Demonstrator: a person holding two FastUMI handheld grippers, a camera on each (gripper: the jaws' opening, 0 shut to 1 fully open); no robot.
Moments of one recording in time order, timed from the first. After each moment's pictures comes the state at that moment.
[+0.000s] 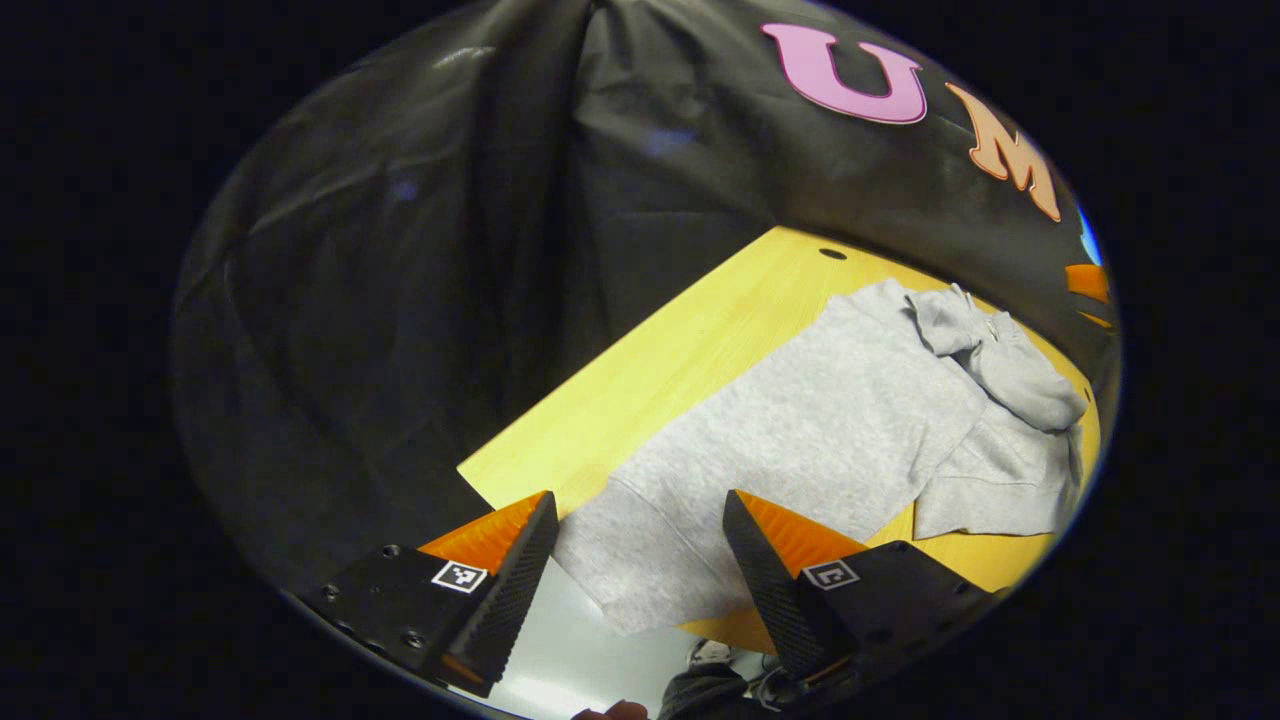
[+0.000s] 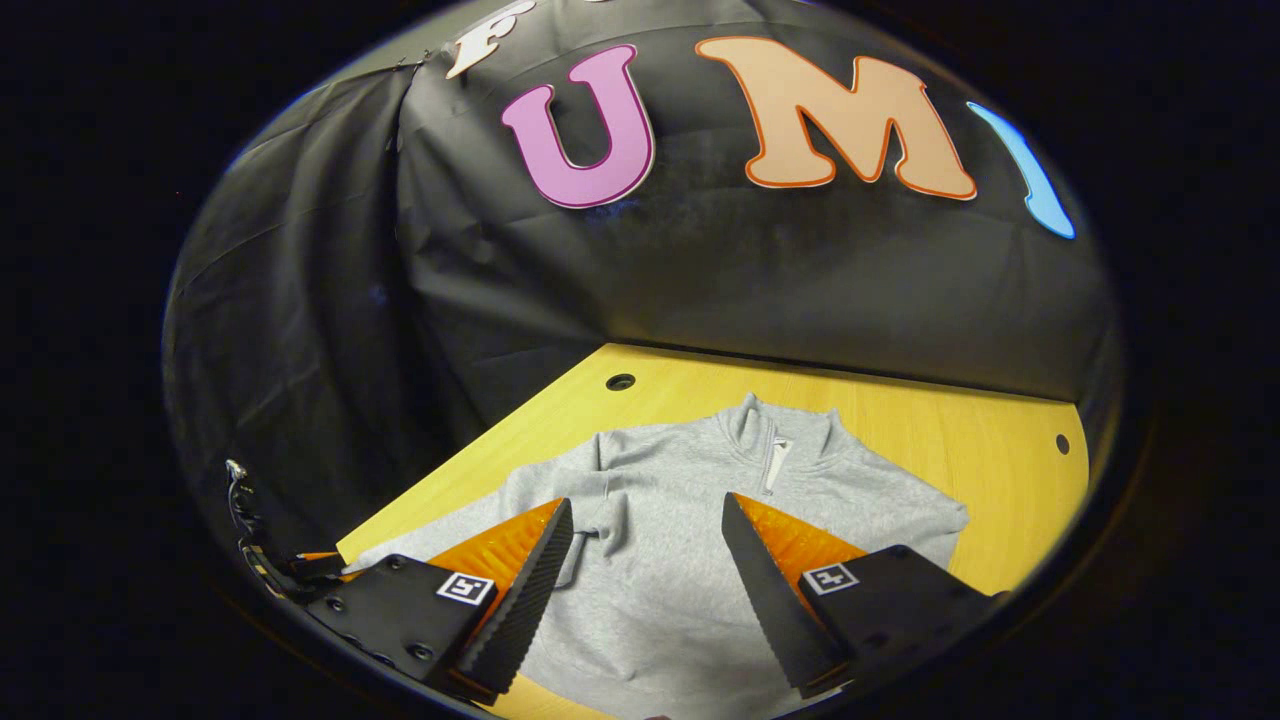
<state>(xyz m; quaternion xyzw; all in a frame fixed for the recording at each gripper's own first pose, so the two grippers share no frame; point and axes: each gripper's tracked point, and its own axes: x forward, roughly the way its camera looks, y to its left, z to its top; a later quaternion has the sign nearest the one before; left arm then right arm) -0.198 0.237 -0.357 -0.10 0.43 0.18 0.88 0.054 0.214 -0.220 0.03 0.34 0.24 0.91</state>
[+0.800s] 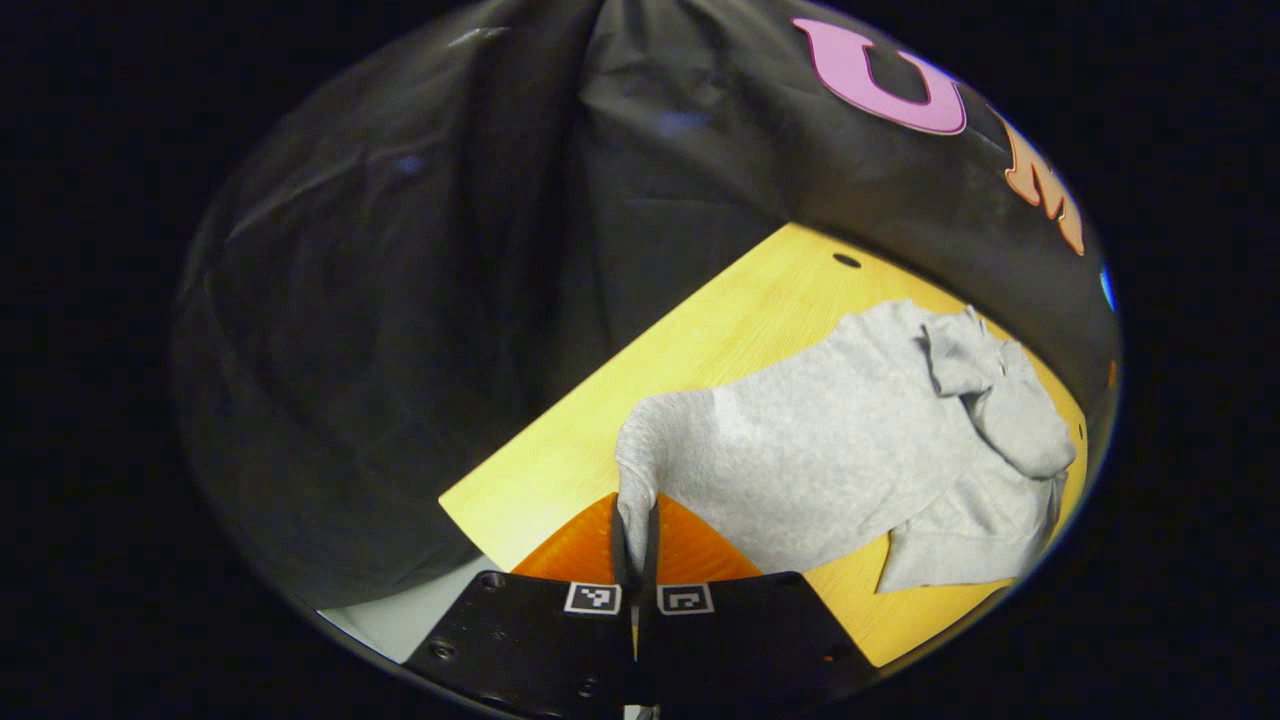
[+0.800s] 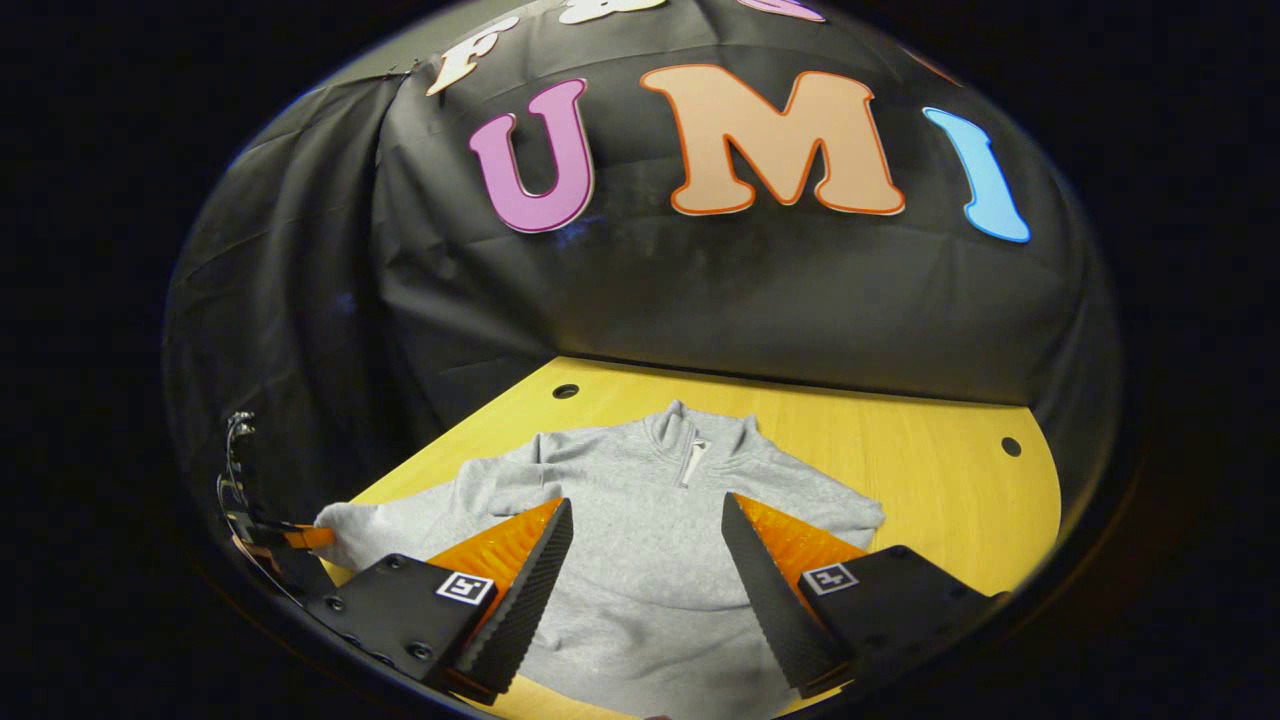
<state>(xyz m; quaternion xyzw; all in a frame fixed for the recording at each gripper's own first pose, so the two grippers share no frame) -0.143 0.248 -0.325 -0.12 0.43 0.18 0.88 0.041 0.120 -0.200 0.02 0.31 0.19 0.93</state>
